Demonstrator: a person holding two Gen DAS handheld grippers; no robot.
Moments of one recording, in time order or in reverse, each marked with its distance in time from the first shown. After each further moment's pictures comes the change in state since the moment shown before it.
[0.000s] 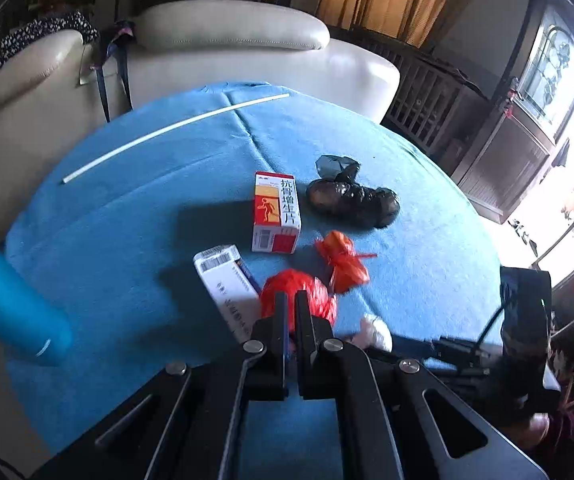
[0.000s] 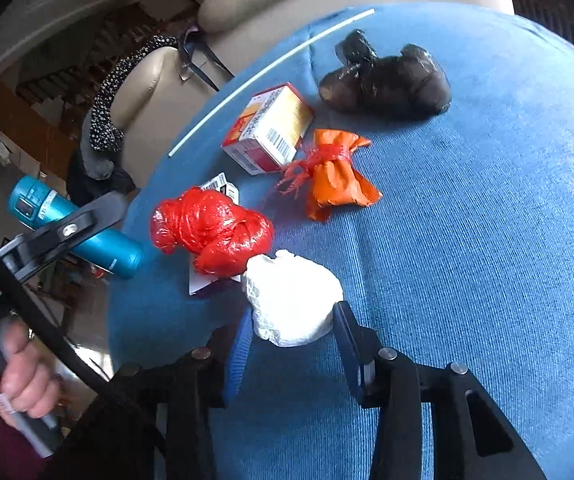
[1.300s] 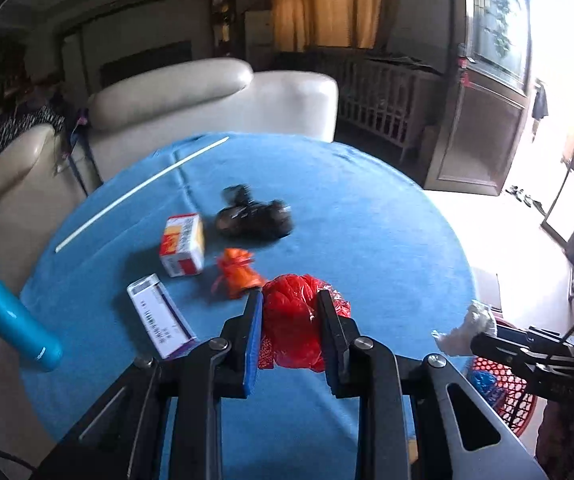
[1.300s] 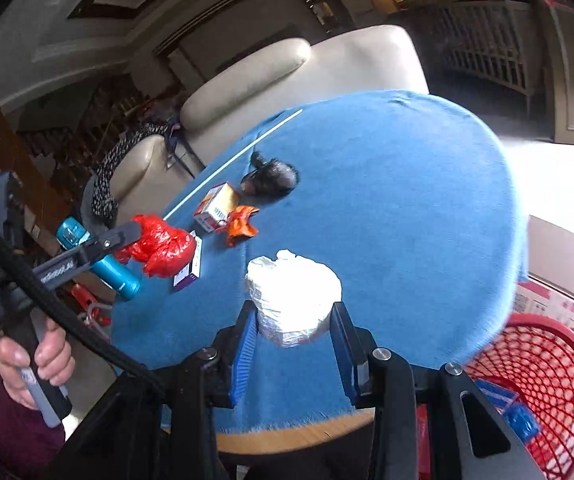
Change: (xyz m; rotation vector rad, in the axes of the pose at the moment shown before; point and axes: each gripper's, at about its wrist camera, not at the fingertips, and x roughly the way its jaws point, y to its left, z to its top) left arm -0.046 -0.162 -0.036 0.227 -0.131 0.075; right arm -0.207 -0.078 -0.109 0.073 -0.328 -0.089
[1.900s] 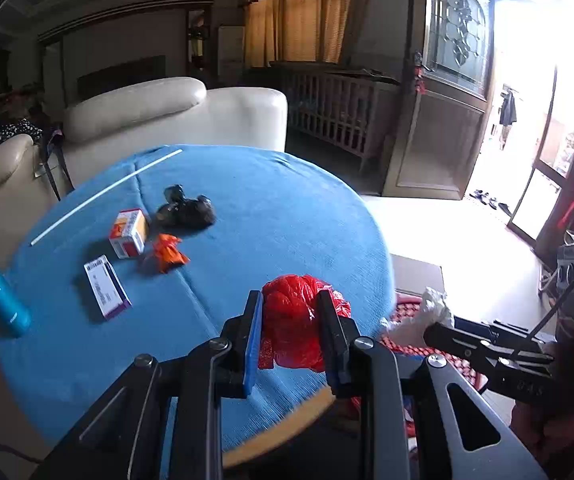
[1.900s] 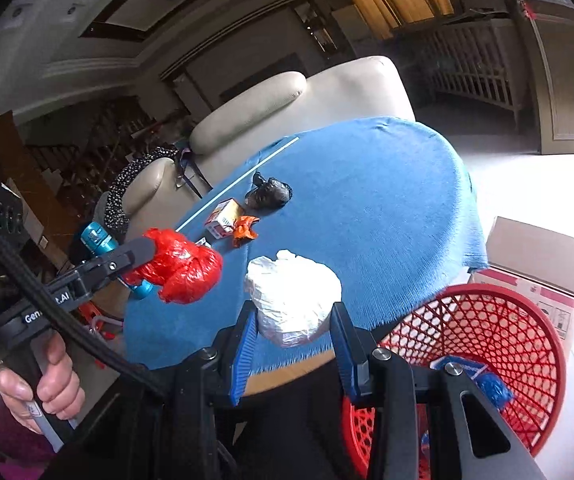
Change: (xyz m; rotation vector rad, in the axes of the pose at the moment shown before) left arm -0.060 -0.081 -0.048 0.010 -0.050 -0.105; right arm -0.083 -0.011 -0.044 -0.020 -0.093 0.014
